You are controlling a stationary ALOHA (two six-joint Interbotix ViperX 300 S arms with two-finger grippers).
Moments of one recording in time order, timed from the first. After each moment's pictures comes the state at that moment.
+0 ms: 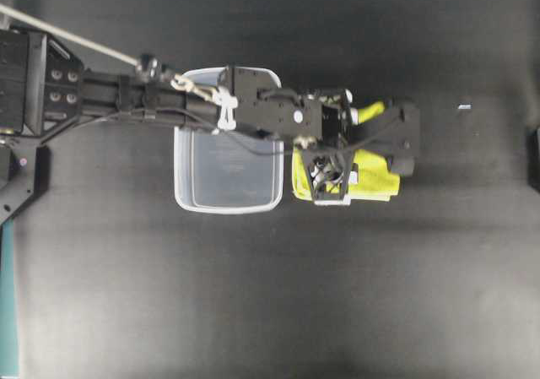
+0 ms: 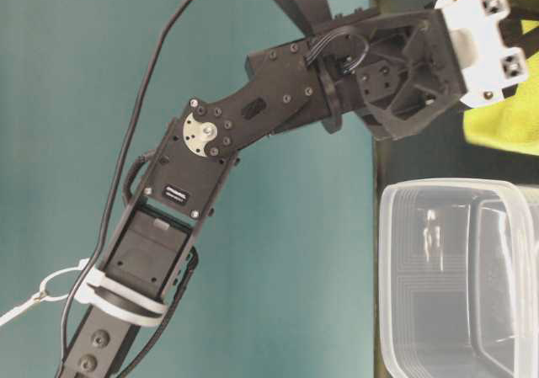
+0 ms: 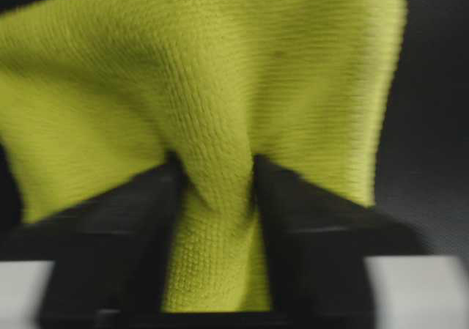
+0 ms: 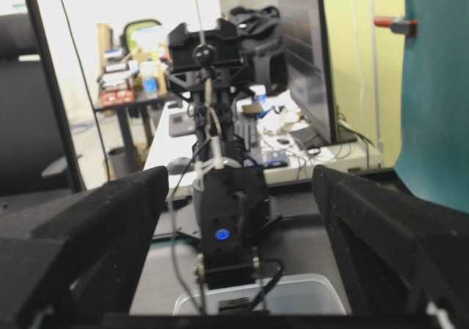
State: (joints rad) left arm -0.01 0.62 -0.17 0.04 0.78 0.05; right arm -0.09 -1.29 1.15 0.03 -0.04 0.07
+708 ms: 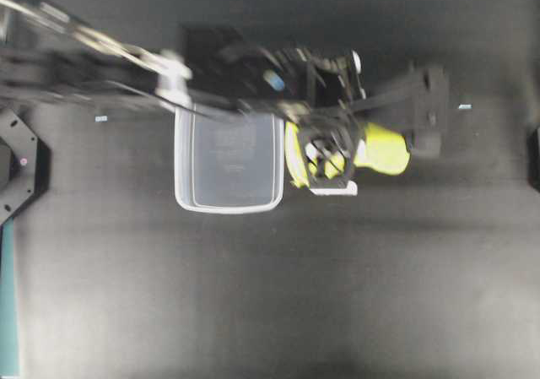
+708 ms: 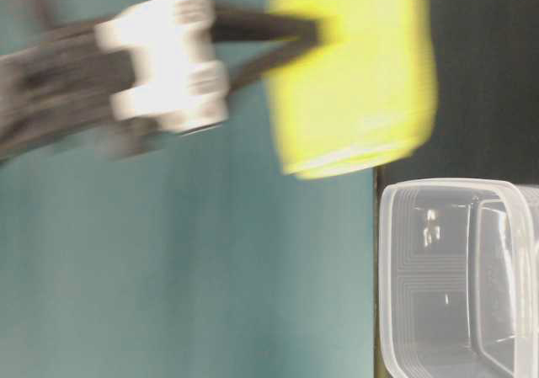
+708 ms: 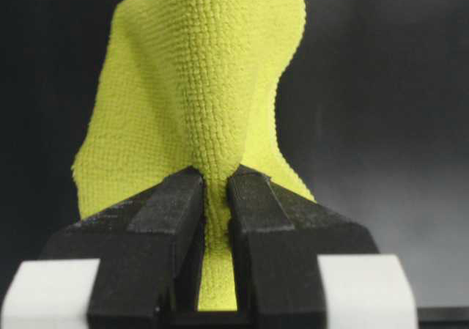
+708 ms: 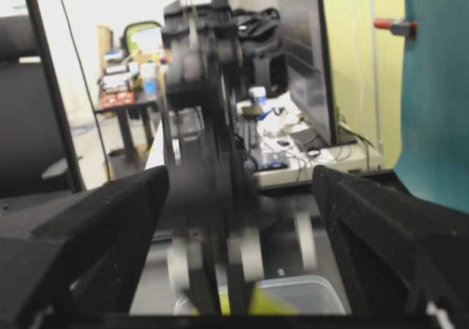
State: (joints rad) left arm -0.01 0.35 -0.35 0.04 1.09 0.05; right arm -0.09 -1.29 1.15 0.03 -0.04 0.07
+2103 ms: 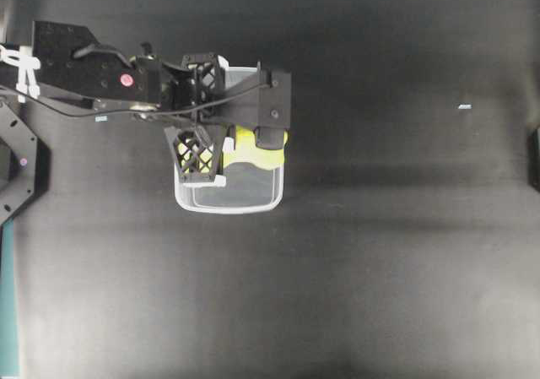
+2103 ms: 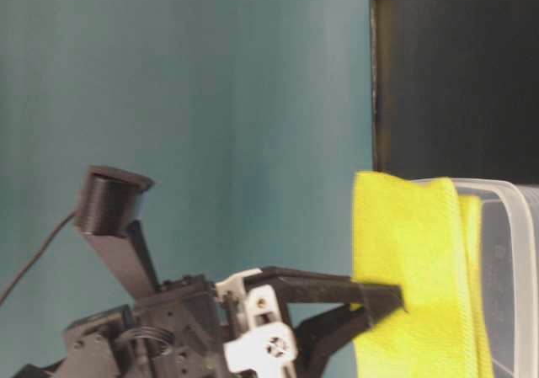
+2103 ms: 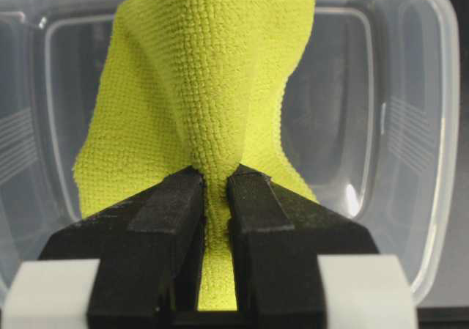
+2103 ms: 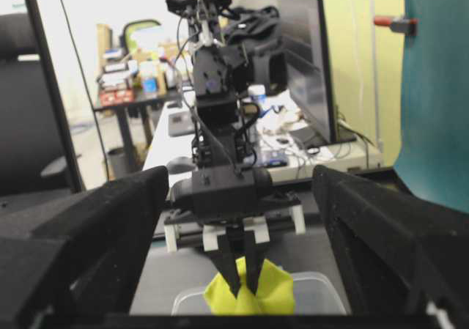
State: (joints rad) left arm 0.03 0.01 0.40 0.04 0.77 0.05; right arm -0.09 -1.29 1.16 0.03 -0.05 0.07
